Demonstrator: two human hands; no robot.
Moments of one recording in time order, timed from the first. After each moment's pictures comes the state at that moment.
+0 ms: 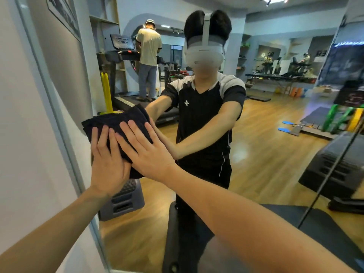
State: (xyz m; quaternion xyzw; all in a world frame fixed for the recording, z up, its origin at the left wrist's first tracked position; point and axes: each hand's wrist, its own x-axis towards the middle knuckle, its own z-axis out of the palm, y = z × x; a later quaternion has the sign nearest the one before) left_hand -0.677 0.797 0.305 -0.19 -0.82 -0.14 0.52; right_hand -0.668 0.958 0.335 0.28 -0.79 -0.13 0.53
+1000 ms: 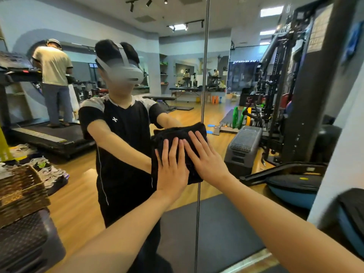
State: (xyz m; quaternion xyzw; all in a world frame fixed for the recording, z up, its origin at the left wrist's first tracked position) left_hand -0.540 1.223 0.311 -0.42 -0.75 -0.22 0.47; right_hand -0.465 1.376 0.335 0.04 -0.86 -0.20 0.47
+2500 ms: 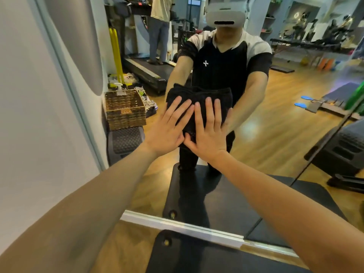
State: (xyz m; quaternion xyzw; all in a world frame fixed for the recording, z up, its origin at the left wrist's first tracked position) left_hand -0.636 0.911 0.276 -0.40 -0.80 -0.03 0.44; right_hand -0.599 1.098 0.259 0.11 -0.85 -0.05 0.51
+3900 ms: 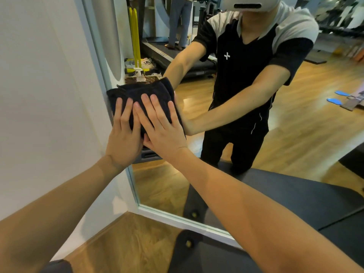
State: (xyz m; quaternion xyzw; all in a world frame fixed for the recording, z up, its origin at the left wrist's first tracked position) left_hand -0.689 0.705 0.196 -0.21 -0.86 -0.07 0.47; right_hand -0.686 0.868 0.216 0.24 -0.81 -0.05 0.54
